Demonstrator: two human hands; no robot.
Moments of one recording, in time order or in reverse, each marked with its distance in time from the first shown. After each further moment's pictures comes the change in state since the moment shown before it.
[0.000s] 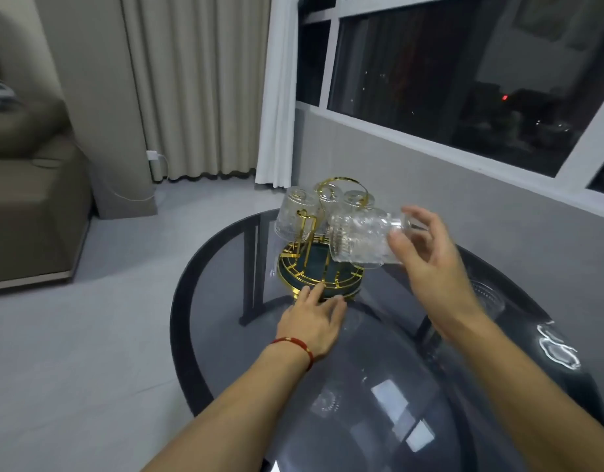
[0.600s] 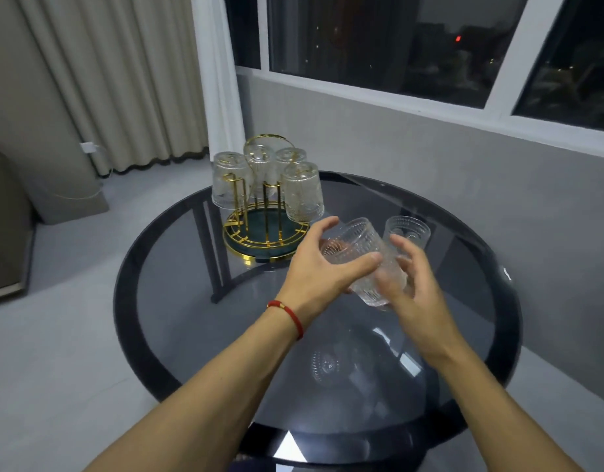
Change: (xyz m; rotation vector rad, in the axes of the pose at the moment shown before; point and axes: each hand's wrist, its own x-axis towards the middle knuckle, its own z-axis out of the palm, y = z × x) left_hand -0.032 0.113 0.005 -0.976 0.151 0.149; right_hand -0.106 0.084 -0.067 0.131 0.027 0.220
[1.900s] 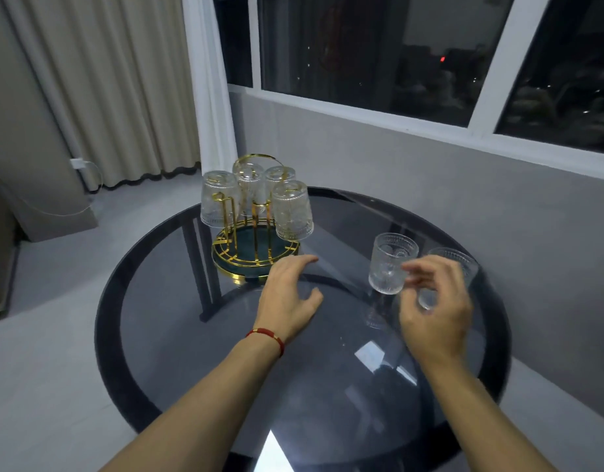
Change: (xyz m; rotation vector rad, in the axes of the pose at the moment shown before) left_hand 0.018 -0.045 -0.020 0.688 0.058 0.213; right_hand 0.017 0.005 -0.017 -0.430 0.558 -0.576
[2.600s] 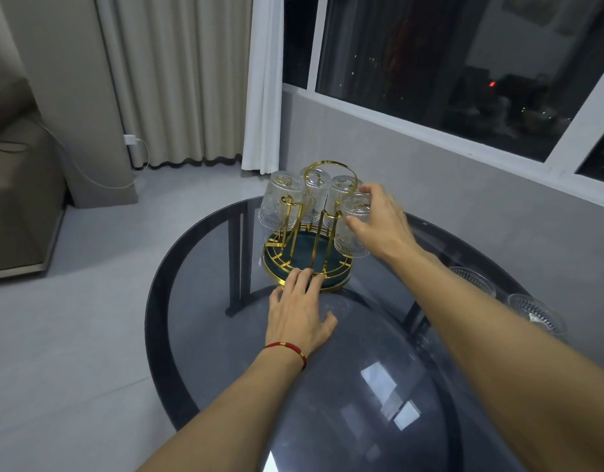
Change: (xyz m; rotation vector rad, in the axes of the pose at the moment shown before) left_hand 0.007 -0.082 -0.011 0.379 -0.029 -0.147; right_hand 0.117 -0.043 0.202 -0.245 -0.648 0.085
